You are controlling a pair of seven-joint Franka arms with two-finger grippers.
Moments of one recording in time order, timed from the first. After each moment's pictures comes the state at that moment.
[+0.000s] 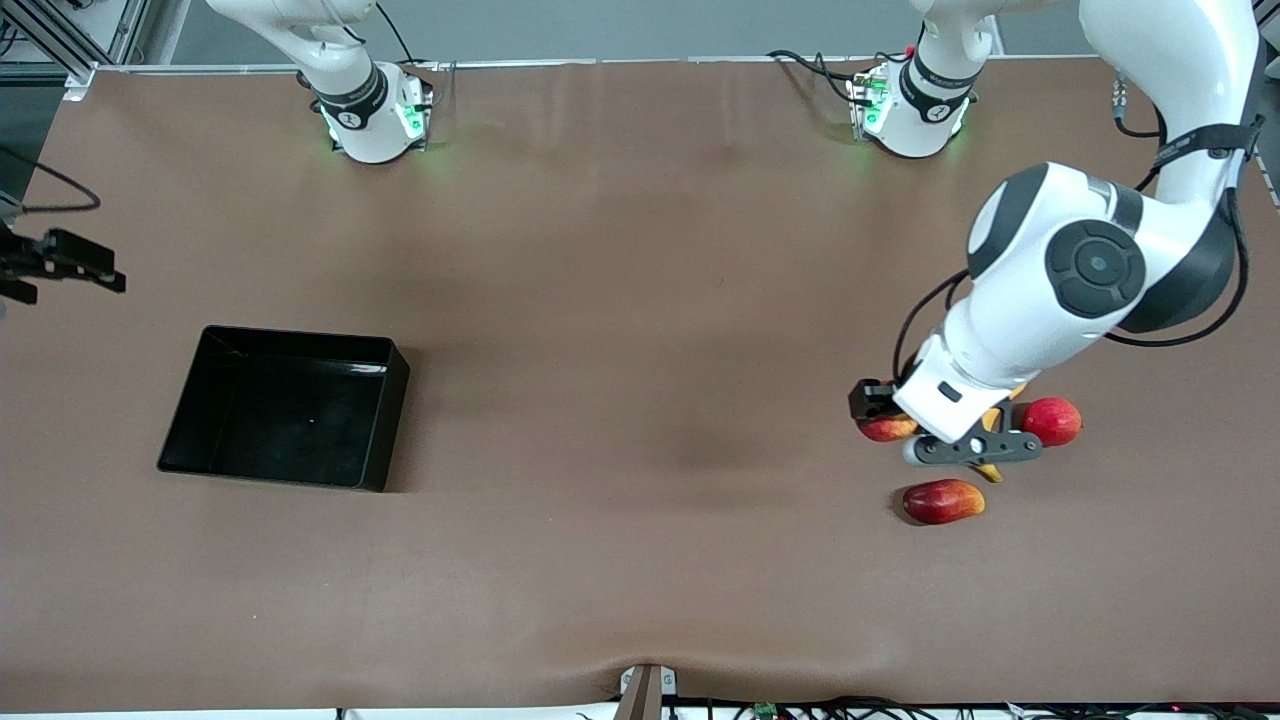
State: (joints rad) left arm 0.11 0.46 -0.58 -1.43 0.20 1.89 -0.52; right arm -0.07 0.11 -0.07 -1.53 -0.02 1.53 -0.28
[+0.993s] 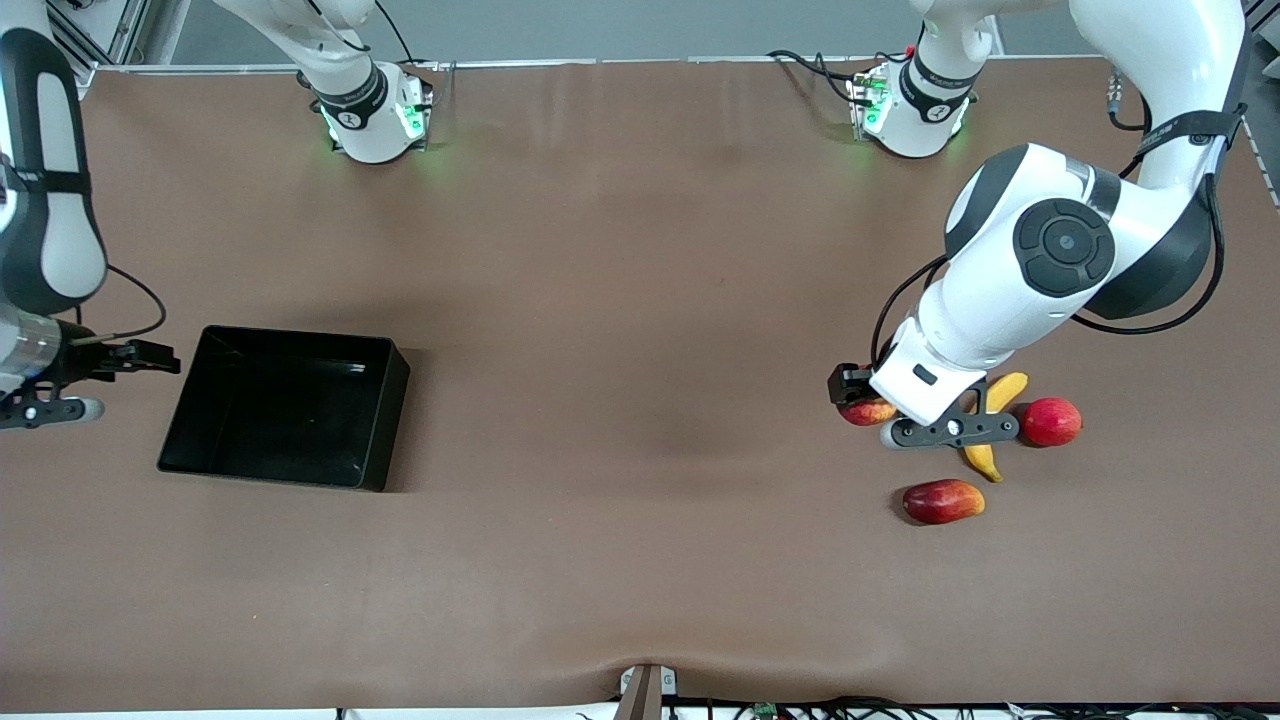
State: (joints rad) left arm 0.11 0.45 -0.59 -1.44 0.20 1.88 -0.55; right arm -0.22 0.31 -0.07 -1.83 -0.02 1.99 -0.40
